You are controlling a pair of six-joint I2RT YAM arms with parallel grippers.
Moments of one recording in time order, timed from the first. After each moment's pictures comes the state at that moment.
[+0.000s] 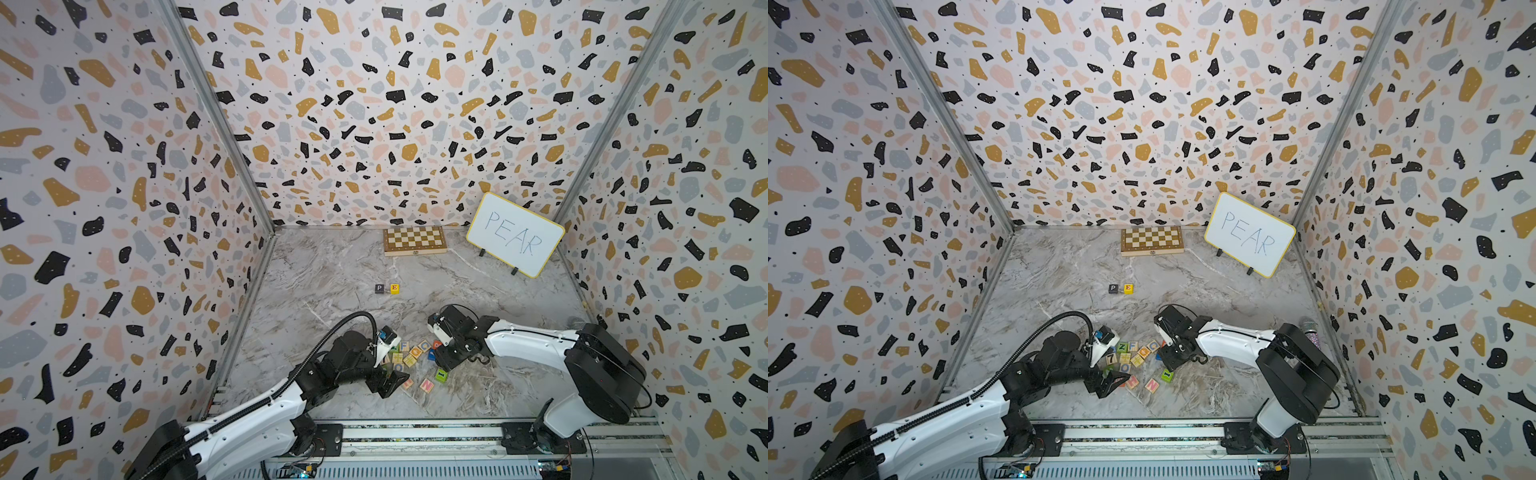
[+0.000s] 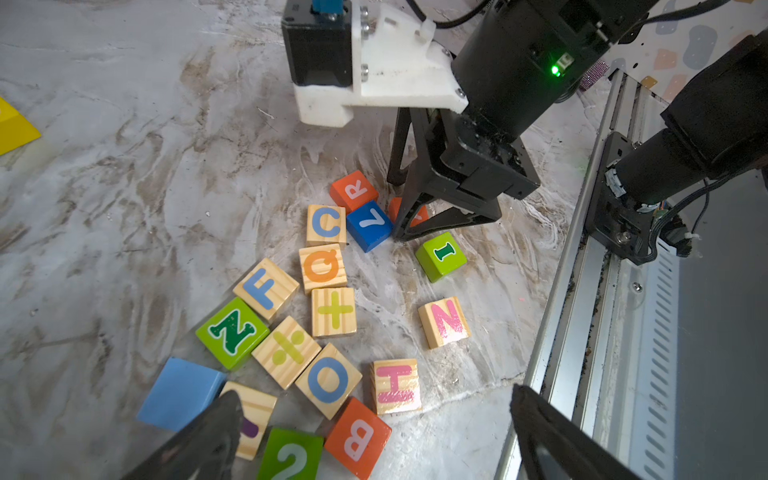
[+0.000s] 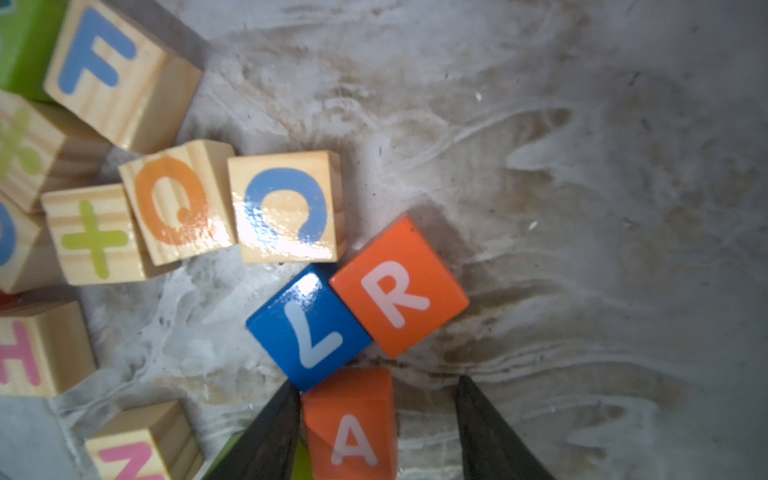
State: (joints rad) left arm -0.81 0.85 0.36 -0.15 0.31 -0.09; right arm 0.85 1.56 0.83 -0.52 -0.07 0.21
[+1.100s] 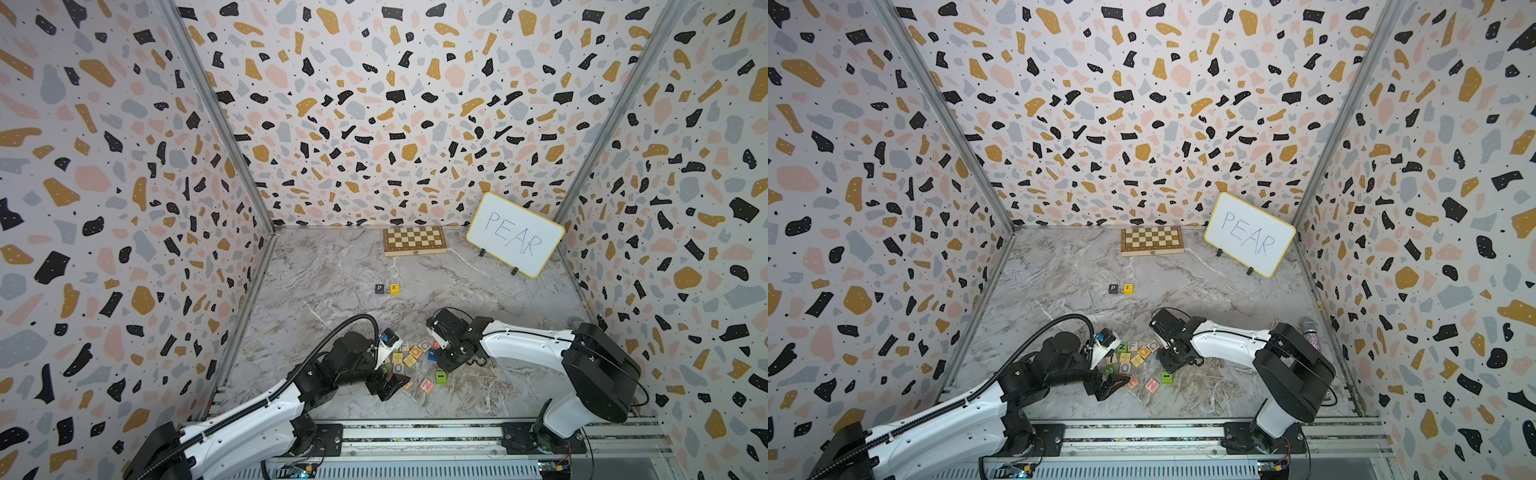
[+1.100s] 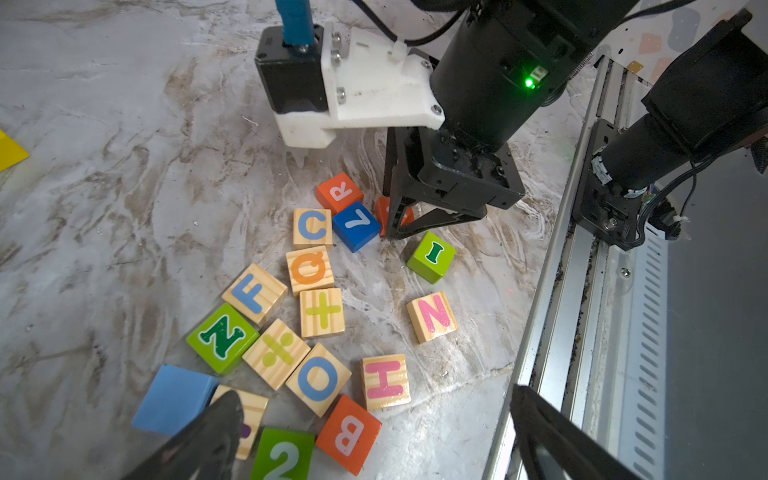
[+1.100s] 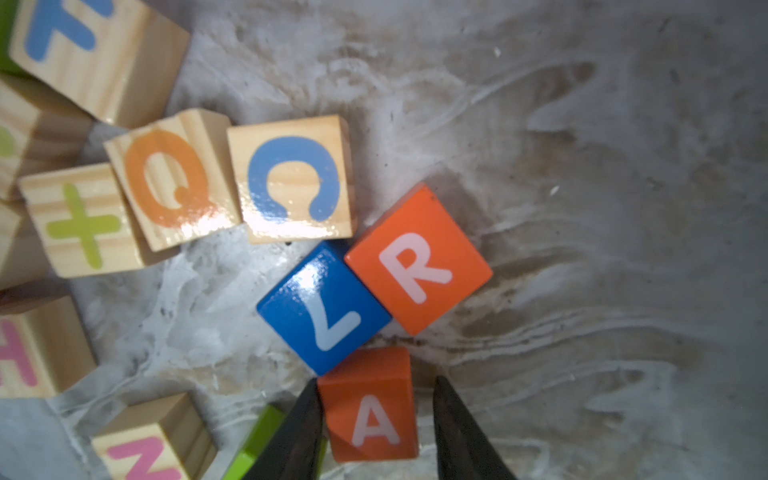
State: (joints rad) left arm -0.84 0.83 0.37 -0.18 0.30 -0.06; right arm 0.90 1.58 0.86 -0.59 -0.02 0.27
